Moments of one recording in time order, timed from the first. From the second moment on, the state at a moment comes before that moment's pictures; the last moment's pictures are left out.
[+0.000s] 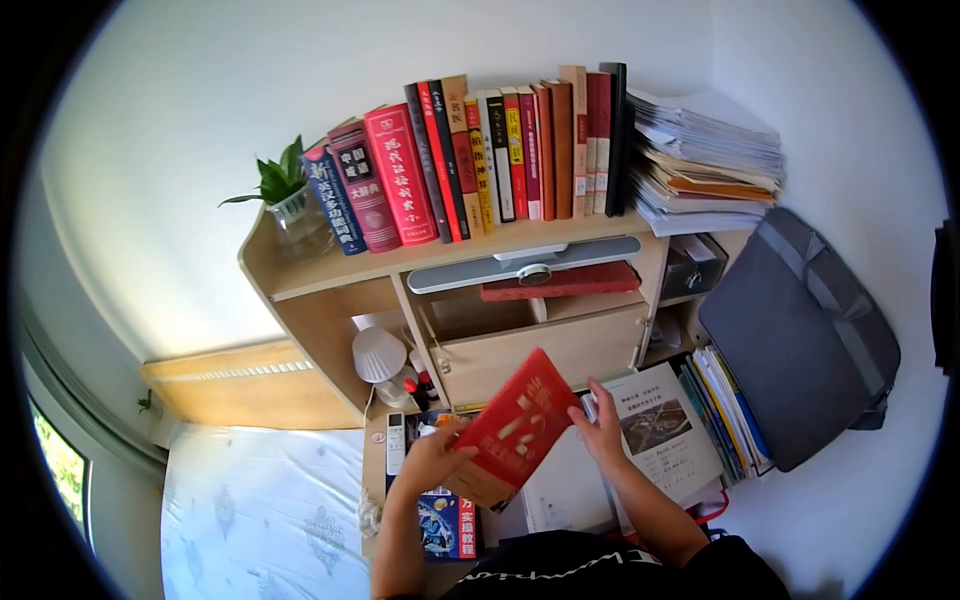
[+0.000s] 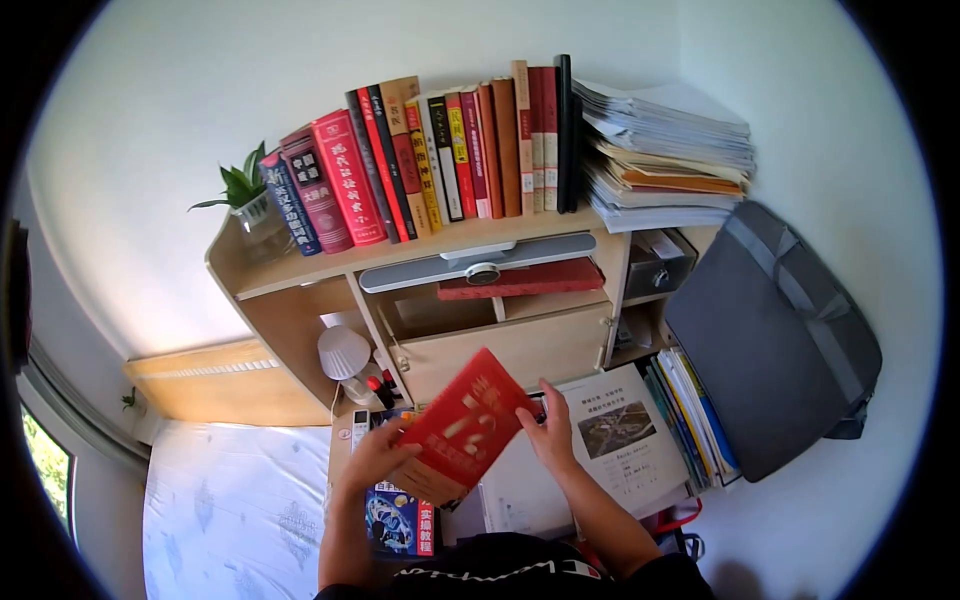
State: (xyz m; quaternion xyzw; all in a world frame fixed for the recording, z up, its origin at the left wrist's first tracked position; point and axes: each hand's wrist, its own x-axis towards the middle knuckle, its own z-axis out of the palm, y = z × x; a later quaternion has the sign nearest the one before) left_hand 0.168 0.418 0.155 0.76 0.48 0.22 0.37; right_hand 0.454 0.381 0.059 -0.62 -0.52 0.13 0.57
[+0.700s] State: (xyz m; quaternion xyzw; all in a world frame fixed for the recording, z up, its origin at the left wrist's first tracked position) left_hand 0.166 0.449 0.278 0.63 0.33 0.61 0.34; right_hand 0.379 0.521 0.338 -0.33 -0.58 0.31 0.68
